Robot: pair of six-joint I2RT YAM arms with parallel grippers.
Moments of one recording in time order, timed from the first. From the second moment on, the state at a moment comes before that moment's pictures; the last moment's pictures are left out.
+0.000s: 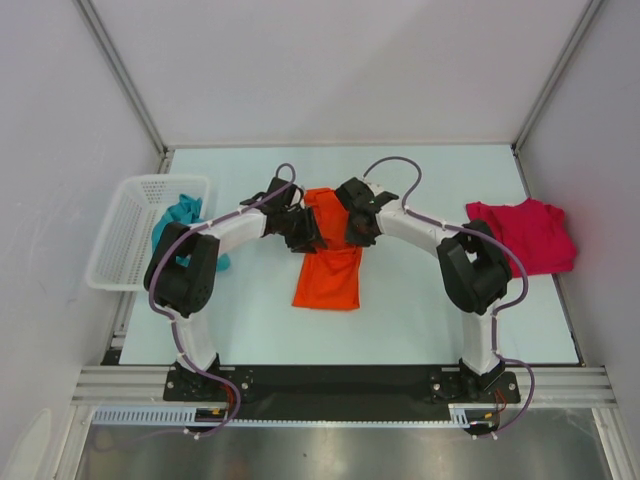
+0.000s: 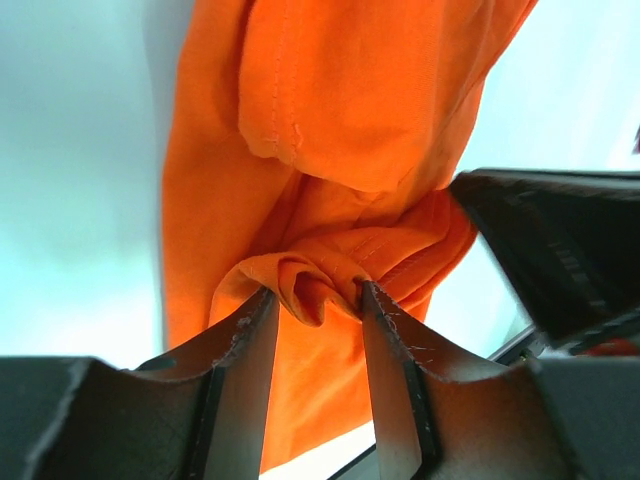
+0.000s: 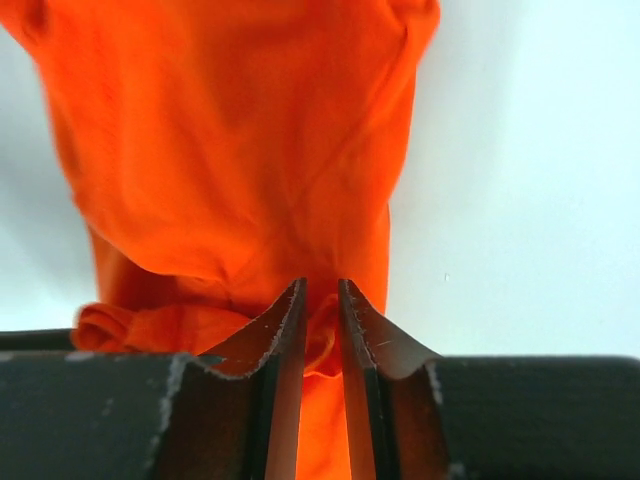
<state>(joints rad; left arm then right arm) -0.43 1.87 1.22 -0.36 0.41 -0.65 0.65 1.98 1.49 -0.62 0.23 0.79</state>
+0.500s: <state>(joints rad) -0.37 1.86 1.22 -0.40 0.40 -0.63 0.61 1.99 1.55 -0.64 0.26 0.77</state>
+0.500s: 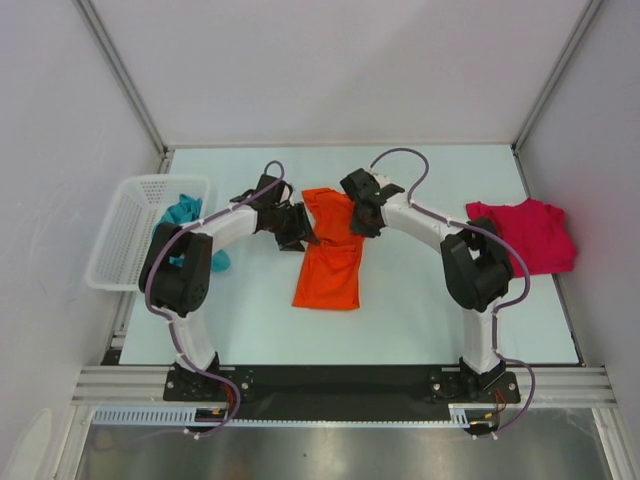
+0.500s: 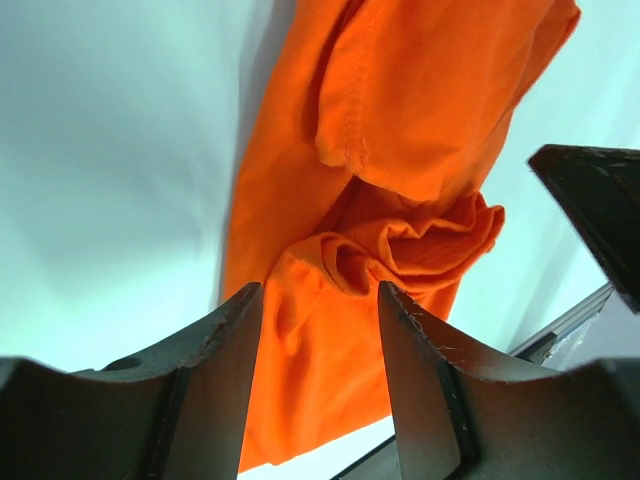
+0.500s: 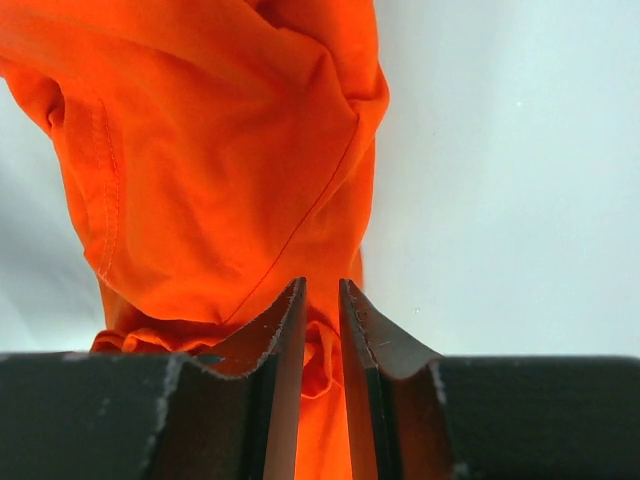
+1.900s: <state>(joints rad) -0.40 1.71 1.10 -0.37 0.42 -0.63 0.78 1.93 1.37 -0.64 0.31 0.86</state>
